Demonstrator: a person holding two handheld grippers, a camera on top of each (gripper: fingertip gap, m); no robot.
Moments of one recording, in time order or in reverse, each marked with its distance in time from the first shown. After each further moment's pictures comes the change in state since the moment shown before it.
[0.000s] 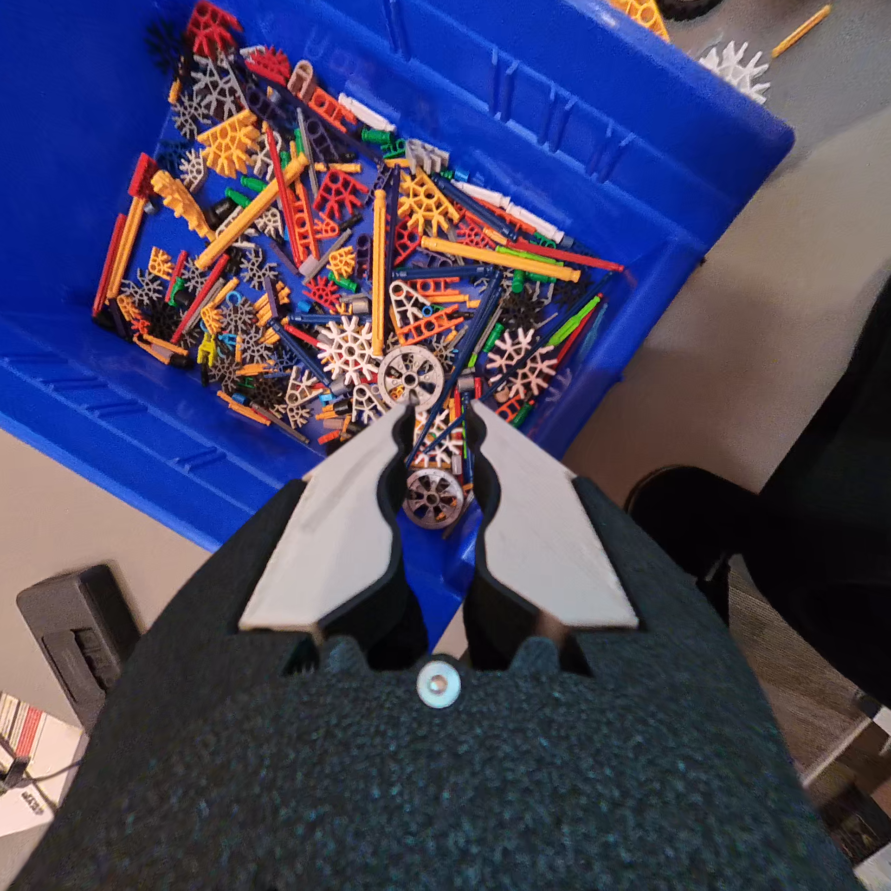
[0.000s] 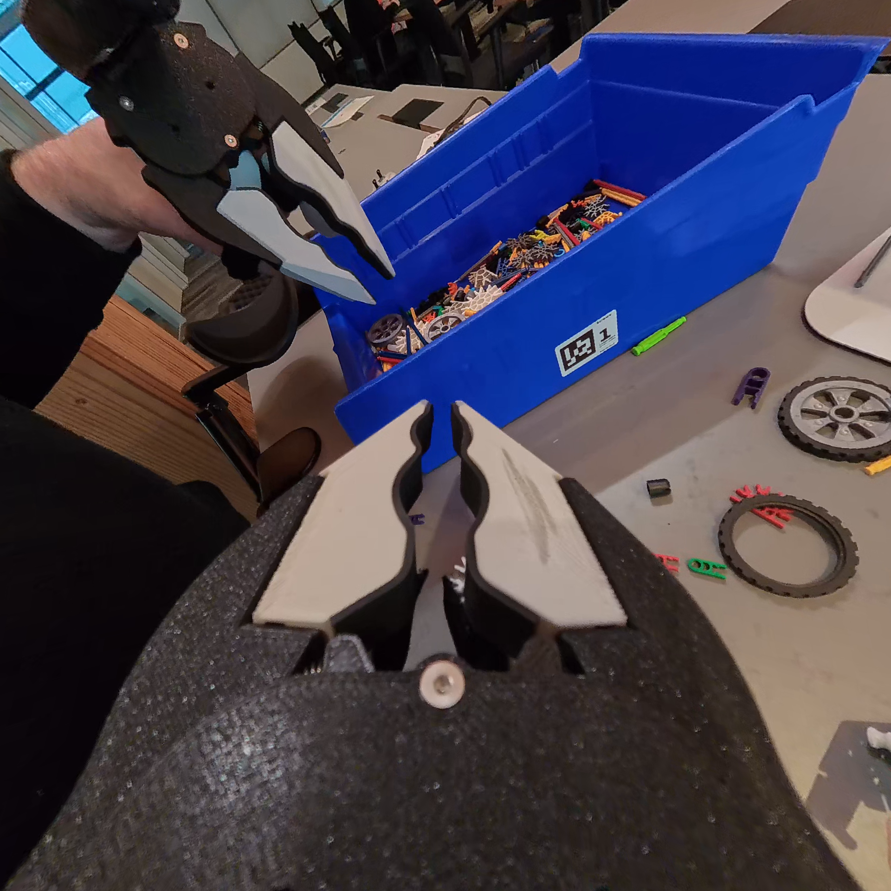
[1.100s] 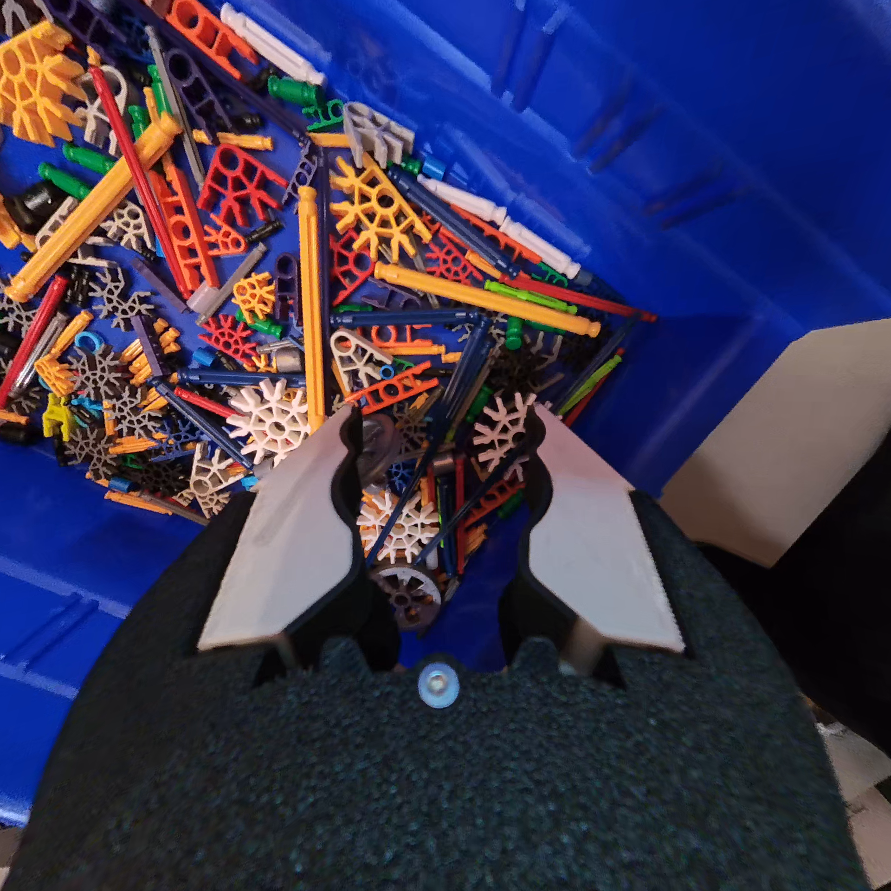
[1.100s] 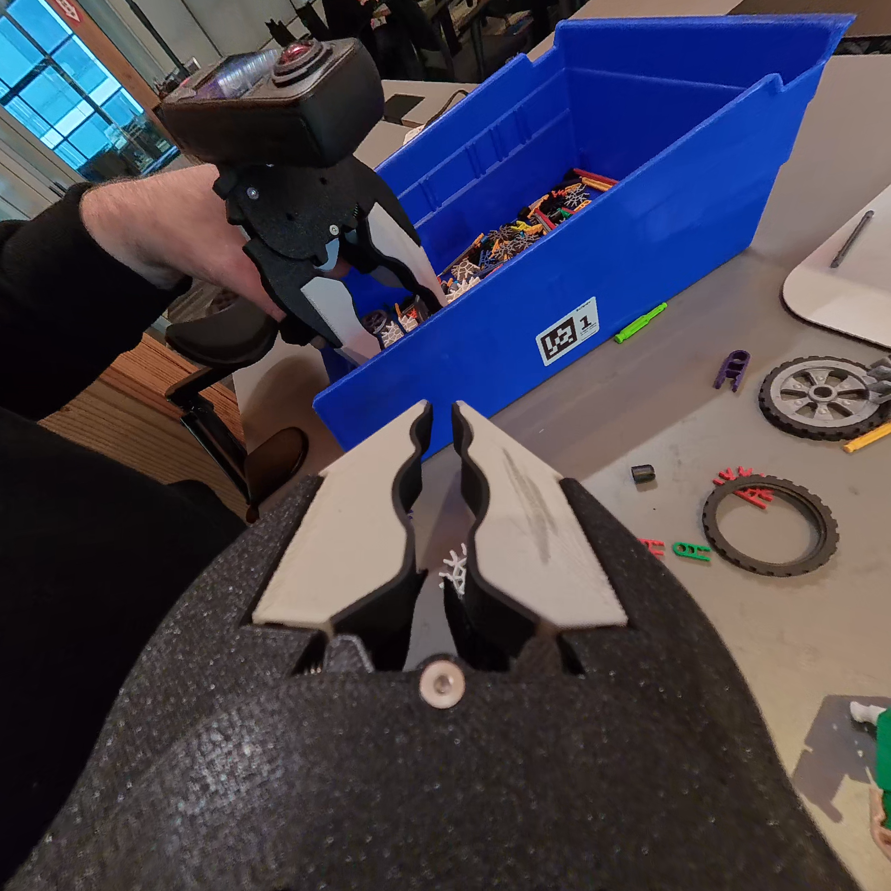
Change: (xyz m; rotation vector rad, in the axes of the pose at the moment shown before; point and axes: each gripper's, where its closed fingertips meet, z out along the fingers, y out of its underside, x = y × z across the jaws) left arm 0.013 -0.005 0.072 -0.142 0.112 -0.042; right arm 0.009 0.003 -0.001 -0.006 0.028 0.021
